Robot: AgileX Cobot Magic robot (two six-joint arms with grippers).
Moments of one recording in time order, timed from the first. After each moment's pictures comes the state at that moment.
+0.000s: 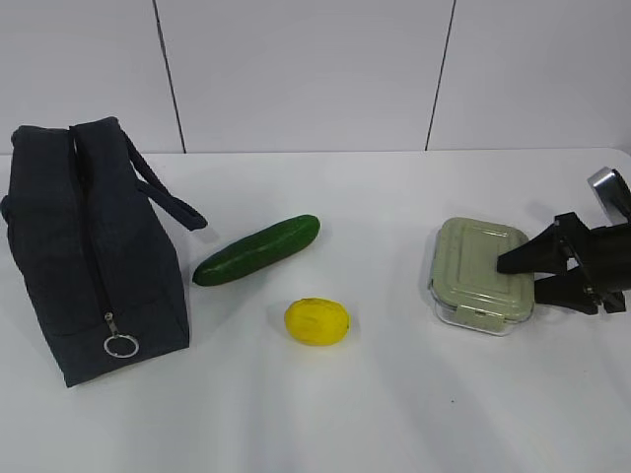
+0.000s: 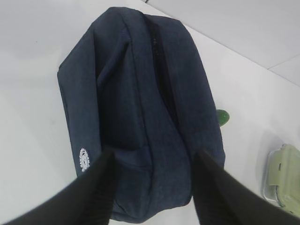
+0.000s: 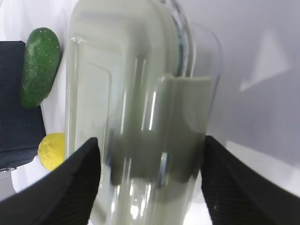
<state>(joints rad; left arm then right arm) 0.06 1.07 -0.85 -0.54 0.66 -0.04 -0.37 2.08 -1.03 1.30 0.99 -1.13</state>
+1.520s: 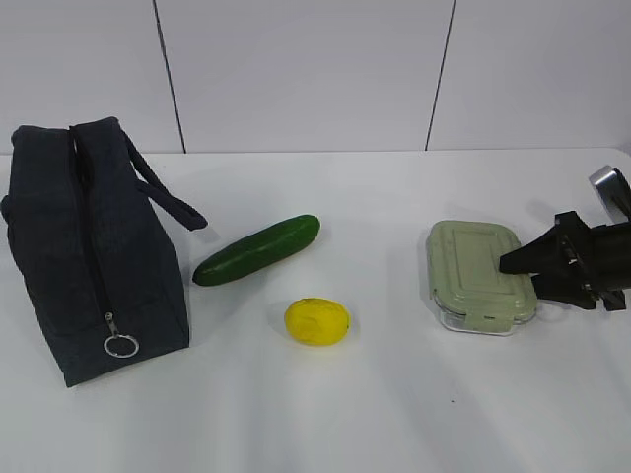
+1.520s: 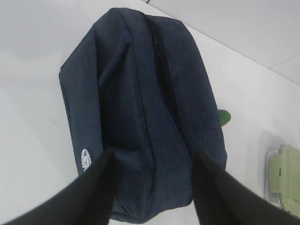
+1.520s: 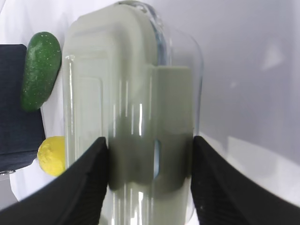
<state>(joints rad) 0.06 1.07 -0.85 -0.53 0.66 -0.04 -0.37 2.08 -1.03 1.31 0.98 -1.15</state>
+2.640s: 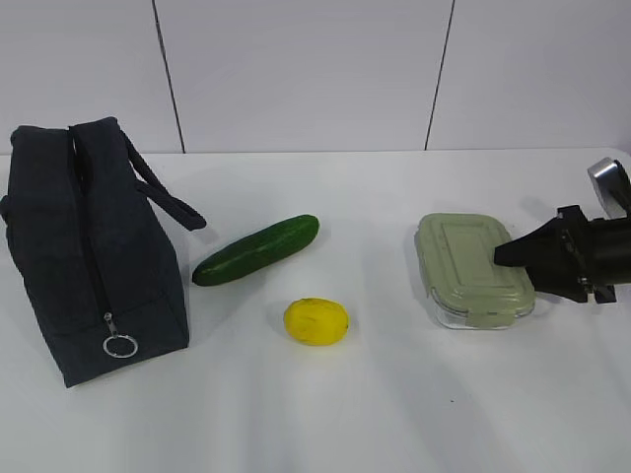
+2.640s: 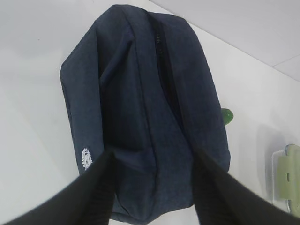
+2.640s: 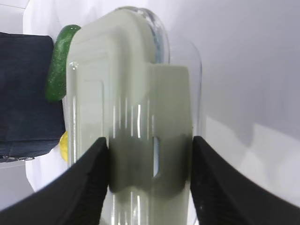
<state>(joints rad) 0.06 1.08 -0.85 -0.53 0.66 -0.04 -0.37 2.08 -1.03 1.35 1.06 -1.23</state>
